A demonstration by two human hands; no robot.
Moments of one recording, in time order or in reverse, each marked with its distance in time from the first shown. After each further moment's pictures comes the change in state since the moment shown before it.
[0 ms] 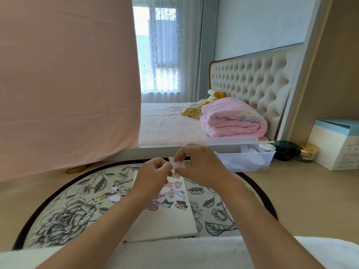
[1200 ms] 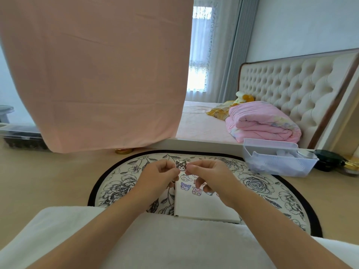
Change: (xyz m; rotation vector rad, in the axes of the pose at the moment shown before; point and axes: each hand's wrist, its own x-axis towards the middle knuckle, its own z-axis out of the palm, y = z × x) left_hand -0.058 -0.028 -0.101 -0.046 0.013 -0.071; right_hand -0.027 -0.079 0.060 0.818 -0.204 0.456
